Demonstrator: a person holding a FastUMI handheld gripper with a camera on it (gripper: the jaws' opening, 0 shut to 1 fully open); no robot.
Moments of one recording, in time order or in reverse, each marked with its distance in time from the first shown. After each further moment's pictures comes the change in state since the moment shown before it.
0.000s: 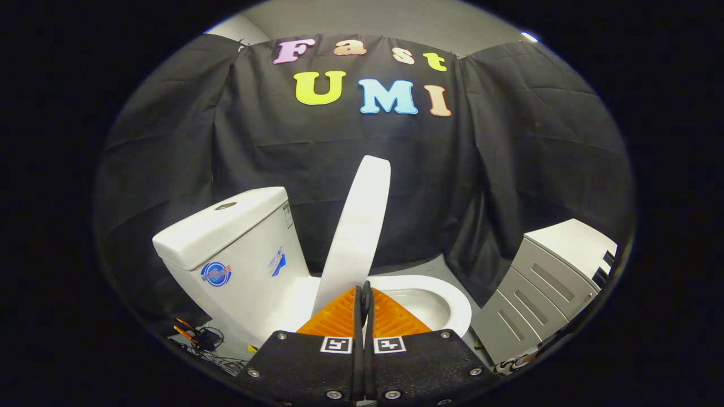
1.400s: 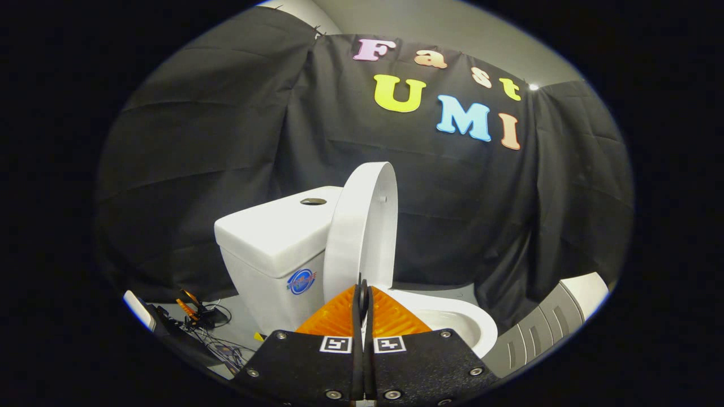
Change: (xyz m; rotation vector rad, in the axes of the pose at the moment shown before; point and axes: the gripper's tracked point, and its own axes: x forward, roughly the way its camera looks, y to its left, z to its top) arm 0.004 0.134 0.017 -0.248 -0.043 0.207
